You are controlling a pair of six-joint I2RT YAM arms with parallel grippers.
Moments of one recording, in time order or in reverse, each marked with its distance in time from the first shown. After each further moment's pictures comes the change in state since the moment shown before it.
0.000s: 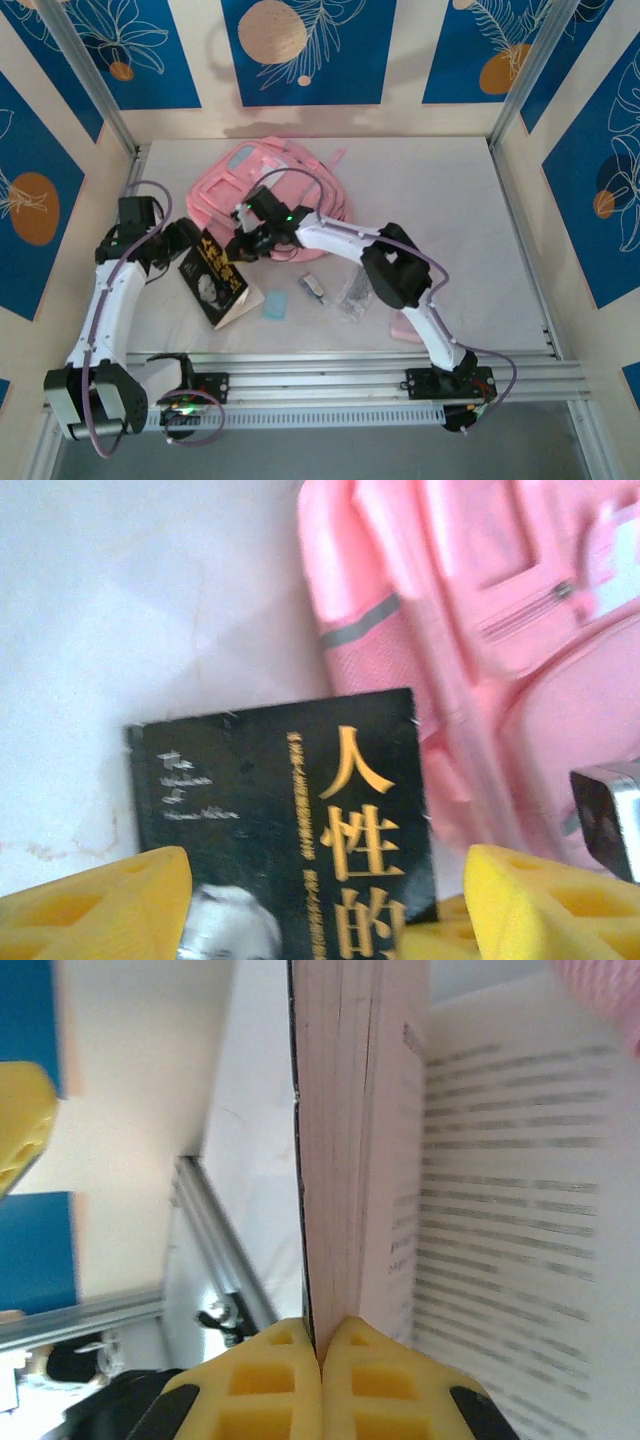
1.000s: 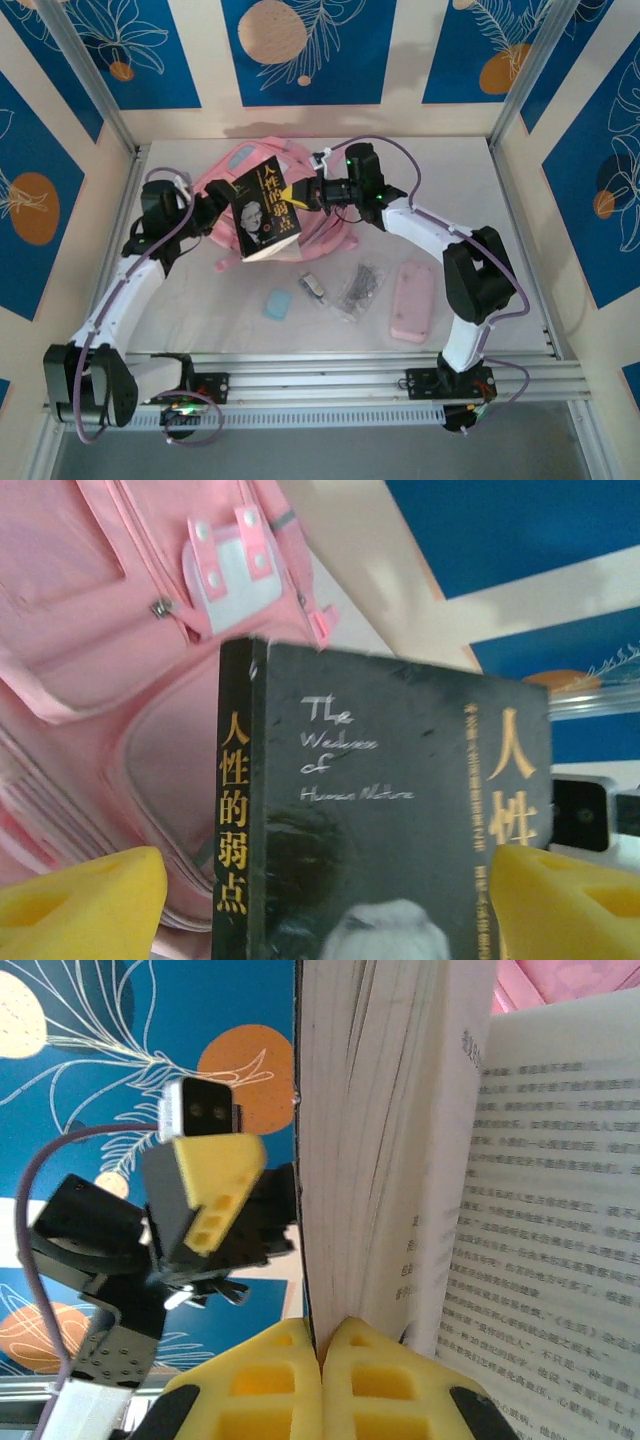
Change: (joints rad) left arm -0.204 0.080 -0.106 0.617 0.297 -0.385; right arm -0.339 -0.444 -0.484 0.517 -0.216 0.342
